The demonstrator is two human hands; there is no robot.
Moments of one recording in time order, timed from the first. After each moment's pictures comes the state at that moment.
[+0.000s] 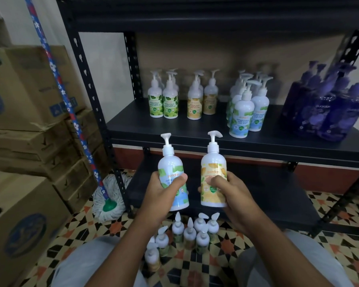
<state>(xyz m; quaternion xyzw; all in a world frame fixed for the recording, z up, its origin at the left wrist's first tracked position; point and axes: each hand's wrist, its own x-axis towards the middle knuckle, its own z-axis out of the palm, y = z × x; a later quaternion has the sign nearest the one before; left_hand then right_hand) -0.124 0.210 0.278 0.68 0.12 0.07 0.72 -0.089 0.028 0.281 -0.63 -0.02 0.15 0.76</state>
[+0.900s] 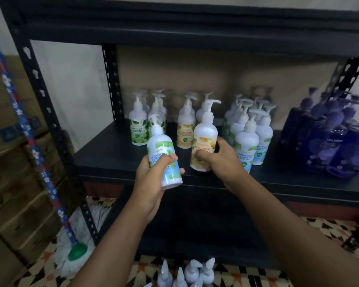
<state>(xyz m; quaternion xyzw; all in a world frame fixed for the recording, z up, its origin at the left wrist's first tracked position) 0.027 0.228 0.334 0.54 0.05 0.11 0.83 0.101 0.063 0.347 -0.77 -0.09 -0.05 0.63</state>
